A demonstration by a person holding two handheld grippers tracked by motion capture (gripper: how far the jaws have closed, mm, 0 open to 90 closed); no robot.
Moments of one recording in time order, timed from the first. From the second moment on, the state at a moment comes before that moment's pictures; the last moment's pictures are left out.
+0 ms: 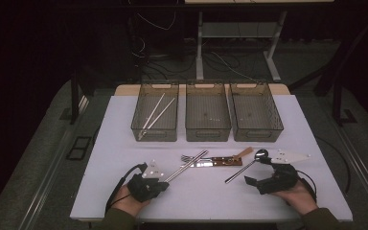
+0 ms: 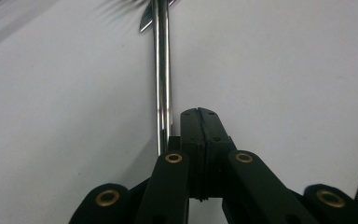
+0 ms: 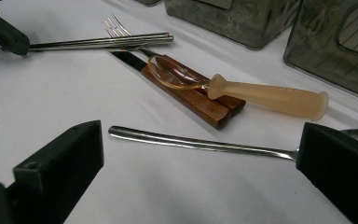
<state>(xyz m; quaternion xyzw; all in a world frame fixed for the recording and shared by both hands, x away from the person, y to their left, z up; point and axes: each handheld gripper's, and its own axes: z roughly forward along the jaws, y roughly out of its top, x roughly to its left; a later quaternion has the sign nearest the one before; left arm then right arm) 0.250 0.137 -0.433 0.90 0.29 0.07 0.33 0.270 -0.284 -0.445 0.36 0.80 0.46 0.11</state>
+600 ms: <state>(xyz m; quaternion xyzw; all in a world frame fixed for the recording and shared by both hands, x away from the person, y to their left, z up) 0.295 0.131 -0.427 0.86 0.33 0.05 0.40 0.270 -0.284 -0.445 0.37 0.80 0.46 0.10</state>
